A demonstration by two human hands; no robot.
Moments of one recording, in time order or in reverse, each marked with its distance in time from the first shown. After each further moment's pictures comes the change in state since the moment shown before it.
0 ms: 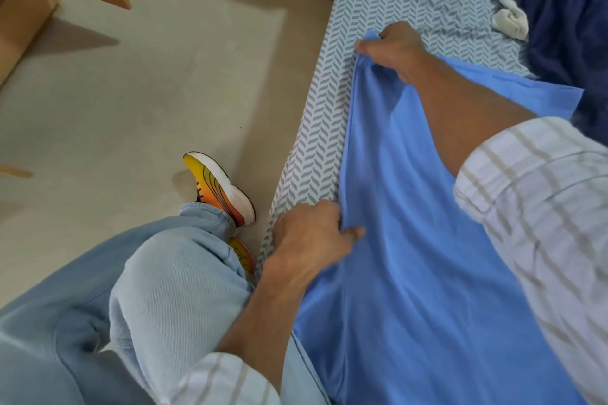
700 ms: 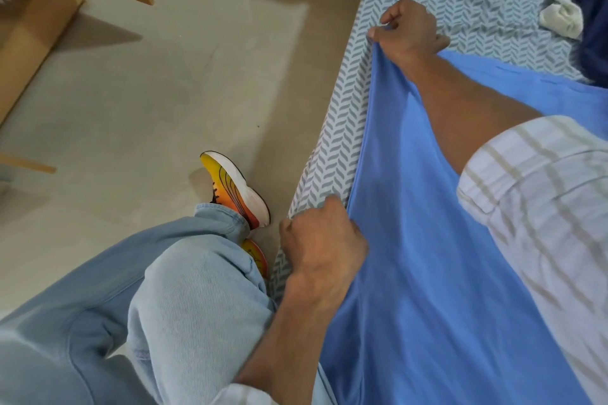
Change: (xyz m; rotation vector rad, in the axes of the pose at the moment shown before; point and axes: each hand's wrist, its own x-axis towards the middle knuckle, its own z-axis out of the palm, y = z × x) left_hand 0.000 0.011 -0.012 0.097 0.256 -0.192; right_hand 0.033 -0.015 0.036 0.026 0.239 -0.145
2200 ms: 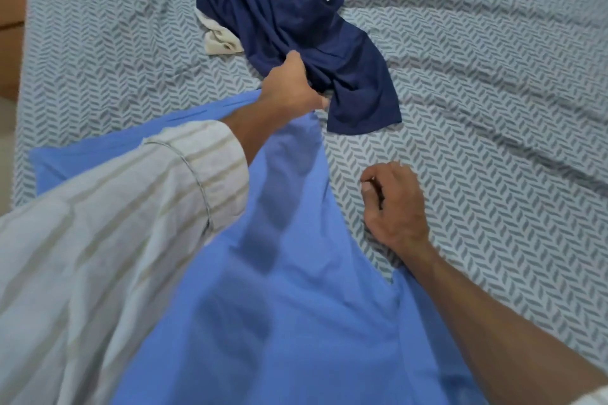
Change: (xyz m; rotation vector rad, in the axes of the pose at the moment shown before) left_hand 0.168 0.455 0.101 -0.045 -0.069 0.633; right_hand -0.212 0.399 -0.201 0.013 0.403 0.000
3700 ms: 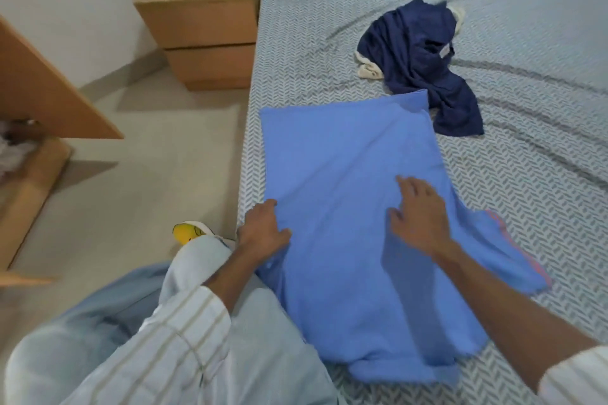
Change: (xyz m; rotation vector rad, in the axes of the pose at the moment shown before) left_hand -0.408 -0.240 -0.078 0.065 0.034 -0.355; right_hand -0.106 -0.188 -0.023 -0.352 -0.351 -0.082
